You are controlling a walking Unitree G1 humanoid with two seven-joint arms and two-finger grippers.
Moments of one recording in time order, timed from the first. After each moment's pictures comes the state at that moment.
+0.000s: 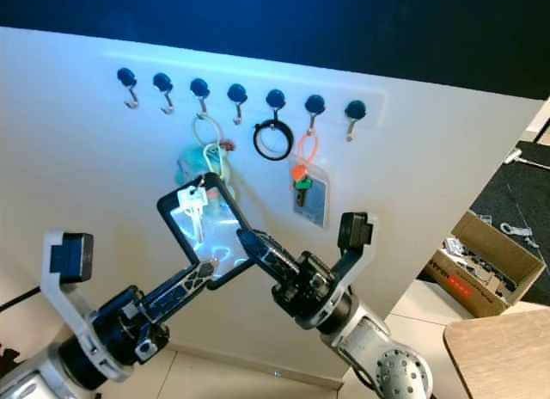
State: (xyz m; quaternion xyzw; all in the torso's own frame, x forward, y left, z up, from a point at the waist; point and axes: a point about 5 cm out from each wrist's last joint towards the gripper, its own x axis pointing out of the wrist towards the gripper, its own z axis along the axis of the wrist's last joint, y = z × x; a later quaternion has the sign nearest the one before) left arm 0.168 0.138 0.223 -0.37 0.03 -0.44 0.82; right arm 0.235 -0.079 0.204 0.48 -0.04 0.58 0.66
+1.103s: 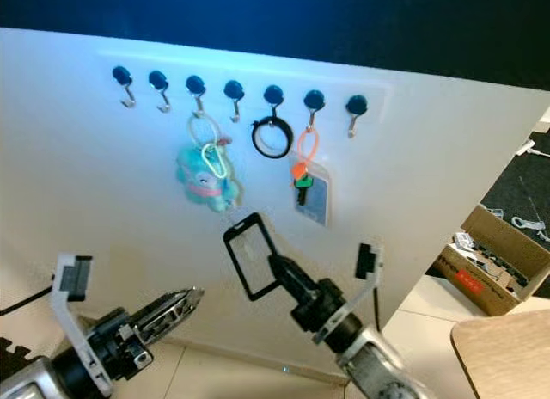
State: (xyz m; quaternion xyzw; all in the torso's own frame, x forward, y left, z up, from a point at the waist) left arm 0.178 0.169 0.179 -0.31 0.12 -0.35 0.88; right arm 0.234 -0.104 0.163 0.42 -0.01 0.42 0.80
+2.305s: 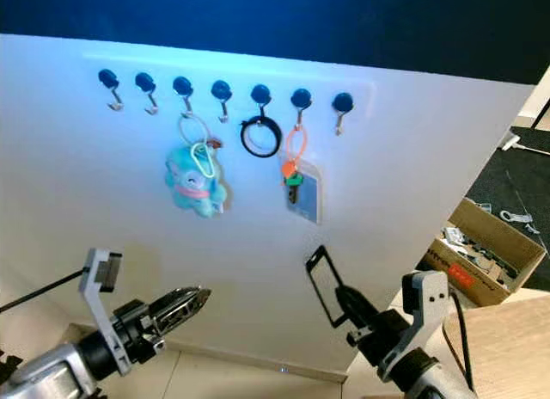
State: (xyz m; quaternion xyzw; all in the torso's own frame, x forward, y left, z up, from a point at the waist) left arm 0.204 0.166 0.165 -0.24 0.12 -0.37 0.89; right arm 0.206 -0.178 0.143 0.12 0.01 0.22 0.97
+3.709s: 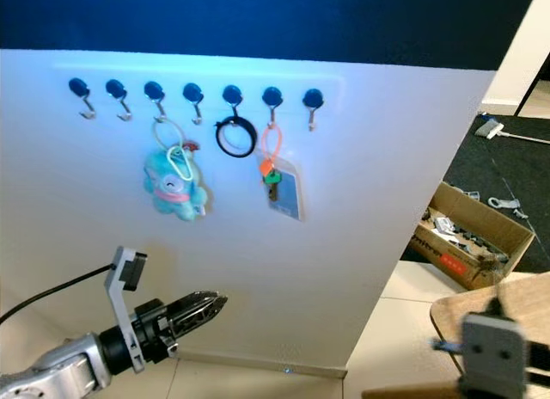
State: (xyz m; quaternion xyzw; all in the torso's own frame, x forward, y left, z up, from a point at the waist) left arm 0.215 0.157 0.152 -0.23 0.15 -0.42 0.87; right arm 0.159 -0.255 0.155 -0.22 -0.08 -0.31 0.92
